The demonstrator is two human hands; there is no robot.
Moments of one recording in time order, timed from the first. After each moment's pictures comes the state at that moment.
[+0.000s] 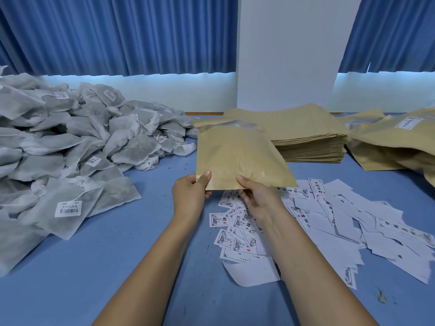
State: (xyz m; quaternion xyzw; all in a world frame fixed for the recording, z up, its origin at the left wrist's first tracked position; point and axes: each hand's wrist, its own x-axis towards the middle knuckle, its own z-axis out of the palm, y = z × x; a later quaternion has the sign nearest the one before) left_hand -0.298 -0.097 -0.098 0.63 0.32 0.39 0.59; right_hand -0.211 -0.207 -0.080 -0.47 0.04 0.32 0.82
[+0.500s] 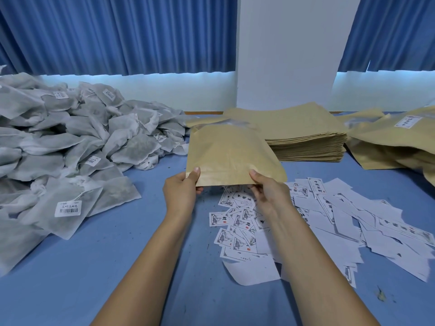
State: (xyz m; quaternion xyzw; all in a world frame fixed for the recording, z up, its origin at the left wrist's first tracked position) left_hand -0.309 -0.090 -0.084 0.61 0.36 0.40 0.58; right_hand -0.199 -0.216 -0.076 -0.44 0.08 0.26 0.86
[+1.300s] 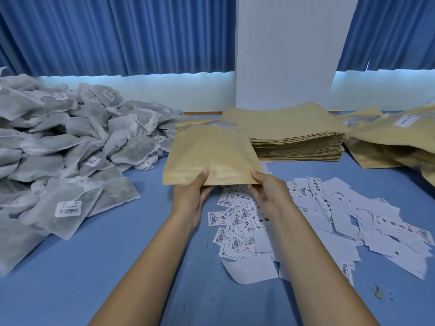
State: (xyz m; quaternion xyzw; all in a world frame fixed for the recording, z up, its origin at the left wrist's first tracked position) left_hand -0.295 -0.093 -0.097 0.40 0.28 0.36 0.80; right_hand -0.190 -0.218 -0.080 -0.52 0.04 0.28 0.81
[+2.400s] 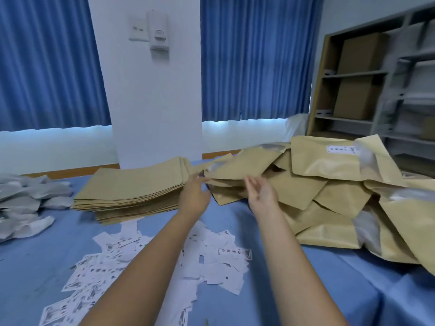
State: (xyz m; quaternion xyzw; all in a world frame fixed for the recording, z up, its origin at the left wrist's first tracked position) left_hand -0.085 -0.315 -0.007 0.89 0.05 0.26 0.37; right_hand -0.038 -0.468 0.006 -0.26 0.08 0.03 0.96
